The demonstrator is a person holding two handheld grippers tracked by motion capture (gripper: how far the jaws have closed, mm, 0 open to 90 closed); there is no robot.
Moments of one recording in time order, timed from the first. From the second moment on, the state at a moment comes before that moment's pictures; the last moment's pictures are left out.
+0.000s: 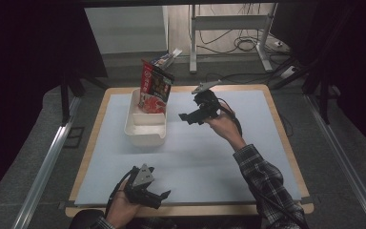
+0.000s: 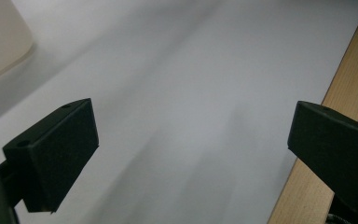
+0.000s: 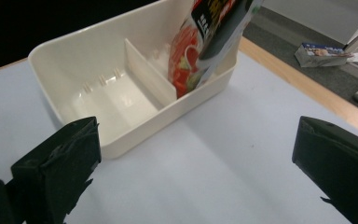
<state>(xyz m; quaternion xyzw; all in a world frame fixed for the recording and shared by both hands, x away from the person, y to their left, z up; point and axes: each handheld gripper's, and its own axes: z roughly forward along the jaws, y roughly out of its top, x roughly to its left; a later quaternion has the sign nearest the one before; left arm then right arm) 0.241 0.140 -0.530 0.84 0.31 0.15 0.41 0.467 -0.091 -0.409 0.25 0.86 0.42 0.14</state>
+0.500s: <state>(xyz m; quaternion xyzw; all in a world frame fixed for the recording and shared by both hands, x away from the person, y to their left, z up) 0.240 0.139 -0.531 0.85 0.31 0.16 0.41 0.439 -0.127 -0.442 0.26 0.86 0.42 0.14</state>
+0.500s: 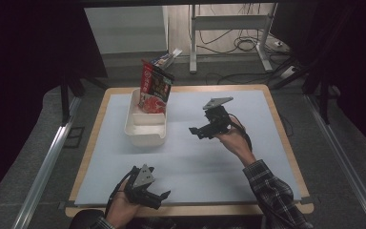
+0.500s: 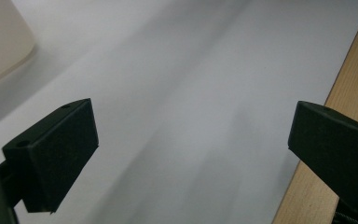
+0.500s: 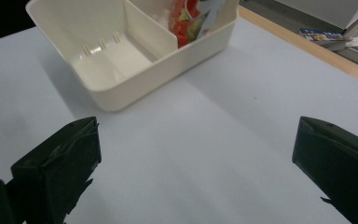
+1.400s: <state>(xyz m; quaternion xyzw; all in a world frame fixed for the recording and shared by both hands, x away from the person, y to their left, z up) 0.242 0.142 -0.531 0.85 0.30 0.16 0.40 0.386 -0.202 -0.458 0.29 0.85 0.40 0.19</state>
